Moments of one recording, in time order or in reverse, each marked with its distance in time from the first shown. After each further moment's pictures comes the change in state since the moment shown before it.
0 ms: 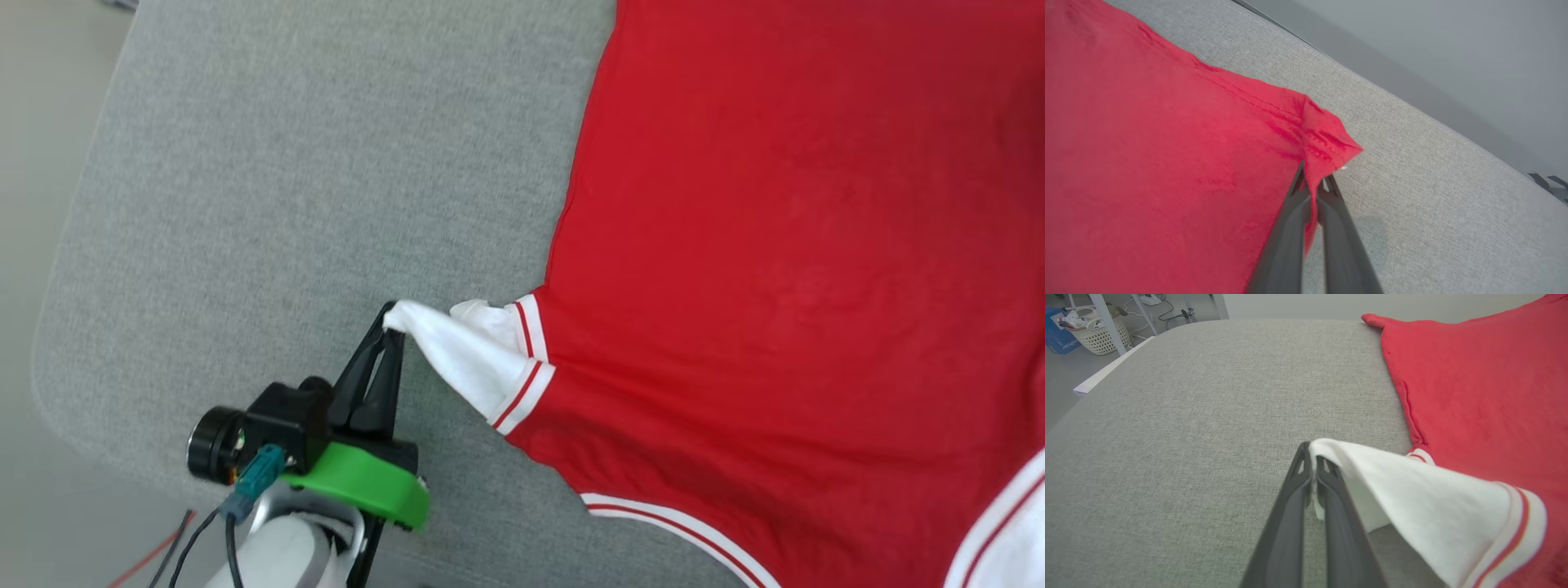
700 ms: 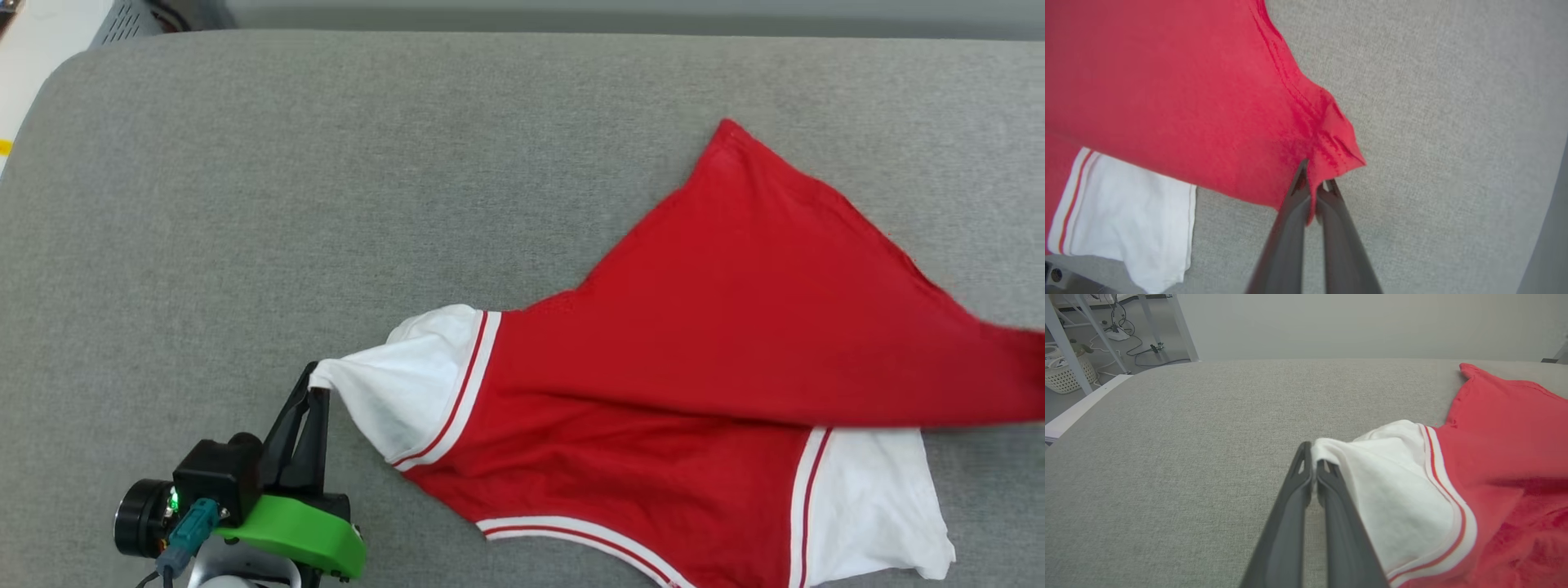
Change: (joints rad) left arm 0.162 0.102 0.070 -0.055 -0.035 0.062 0.009; right arm 0.863 -0.218 -0.146 -0.311 0.203 0.000 -0.281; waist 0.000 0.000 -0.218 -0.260
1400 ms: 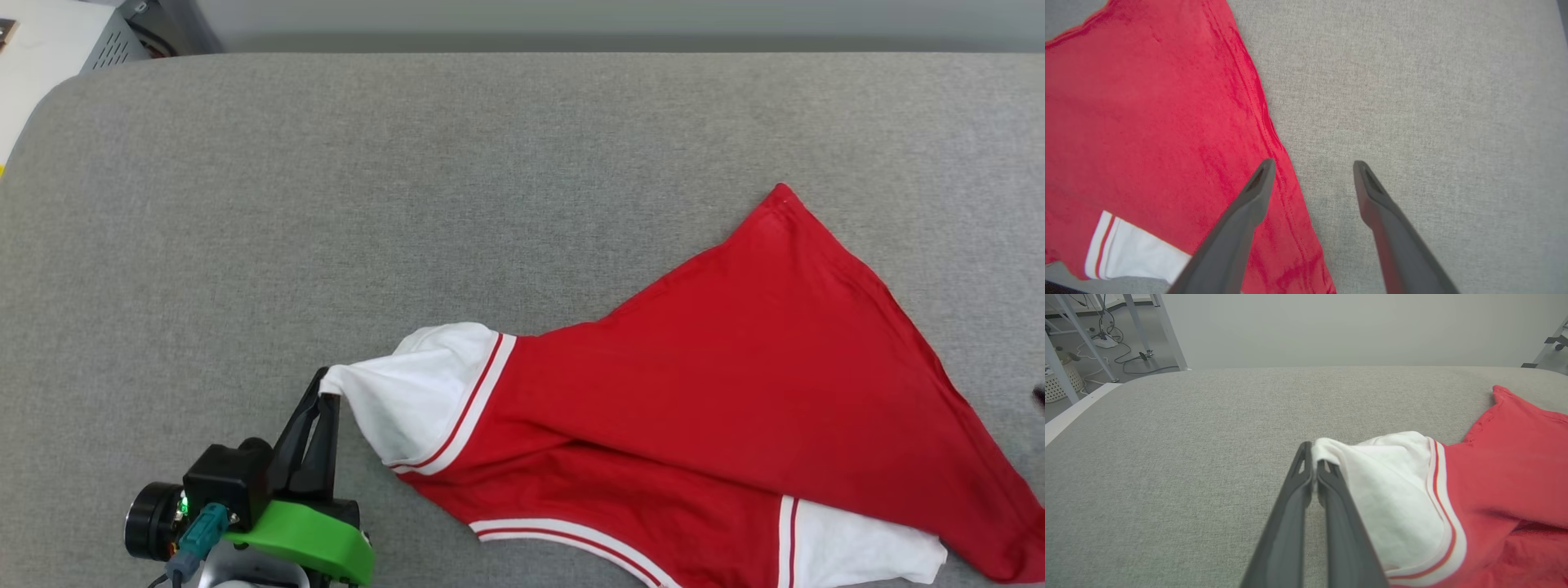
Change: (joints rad) left arm 0.006 0.001 -0.016 -0.008 -0.004 0.001 0.001; right arm 0.273 0.254 -0.357 -0.120 -0.120 0.000 -0.051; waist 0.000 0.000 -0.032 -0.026
